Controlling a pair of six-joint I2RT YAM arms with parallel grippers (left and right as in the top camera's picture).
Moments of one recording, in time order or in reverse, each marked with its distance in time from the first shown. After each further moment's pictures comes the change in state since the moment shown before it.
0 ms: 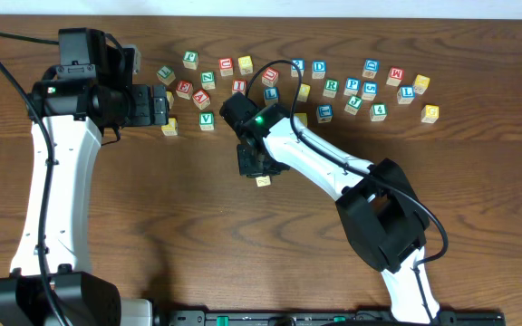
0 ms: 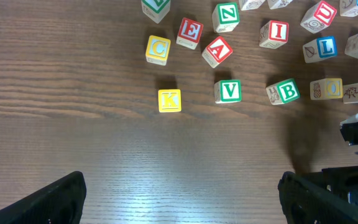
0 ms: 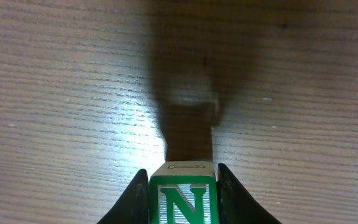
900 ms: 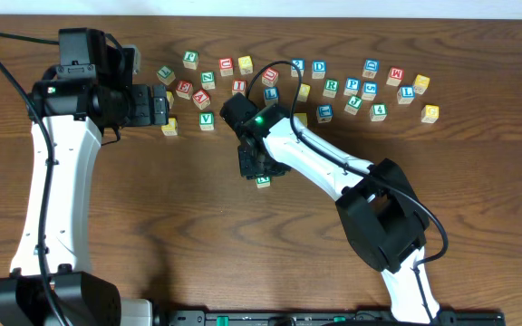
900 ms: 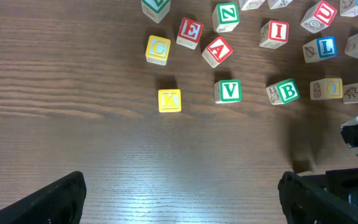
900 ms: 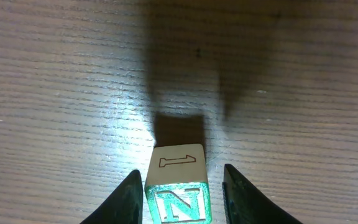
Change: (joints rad) left arm 0.000 0.000 0.000 0.000 0.000 0.000; right arm 0.001 0.000 0.000 -0.019 0.004 0.001
